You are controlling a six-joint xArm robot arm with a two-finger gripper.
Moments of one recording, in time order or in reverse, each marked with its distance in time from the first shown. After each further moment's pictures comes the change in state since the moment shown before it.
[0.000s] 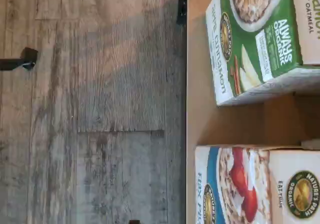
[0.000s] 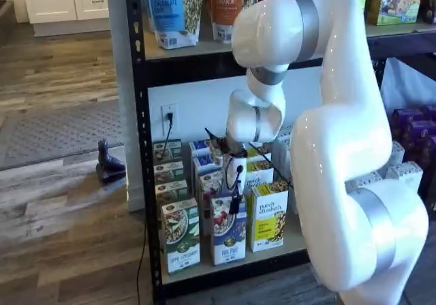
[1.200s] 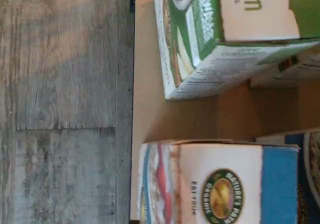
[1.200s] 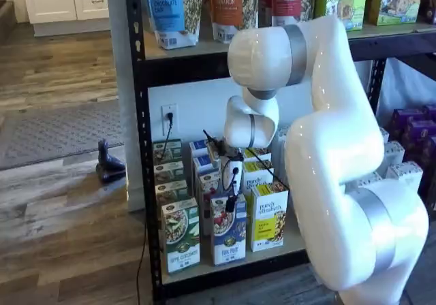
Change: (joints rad) arm -0.015 0.203 -0.255 -0.008 0.004 -0.002
